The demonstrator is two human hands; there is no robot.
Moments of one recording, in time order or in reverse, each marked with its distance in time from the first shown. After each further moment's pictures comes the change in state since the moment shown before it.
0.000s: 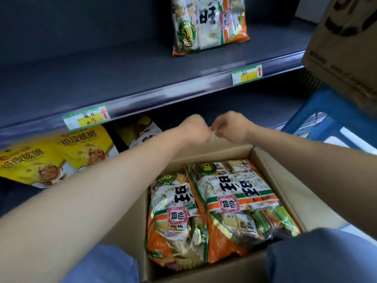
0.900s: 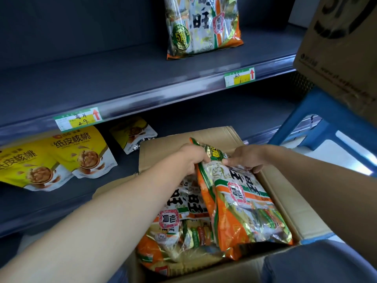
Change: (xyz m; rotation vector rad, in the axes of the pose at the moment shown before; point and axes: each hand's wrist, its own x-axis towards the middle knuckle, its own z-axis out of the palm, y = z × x) left_hand -0.002 -0.012 0.058 -0.732 -0.149 -0.450; right_hand -0.018 0.073 0.023 0.074 -0.526 0.471
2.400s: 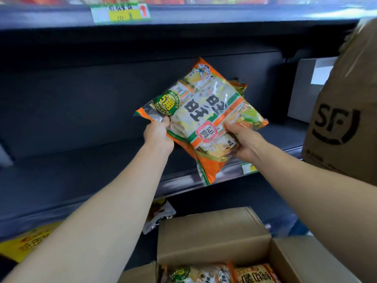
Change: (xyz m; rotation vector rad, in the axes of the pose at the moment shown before) left_hand -0.051 0.182 -0.162 -0.864 0.345 0.691; right_hand -0.070 -0.165 -0.142 1.481 0.350 -0.638
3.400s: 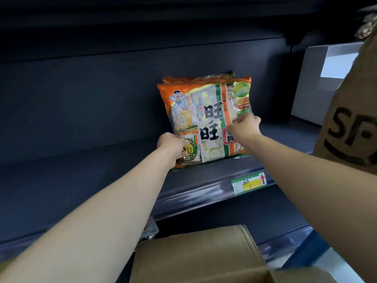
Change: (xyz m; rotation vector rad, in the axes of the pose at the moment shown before) left_hand 0.062 -0.075 0.075 0.575 -0.072 -0.050; right_hand 0.115 -0.034 -0.039 -0.853 0.307 -0.339
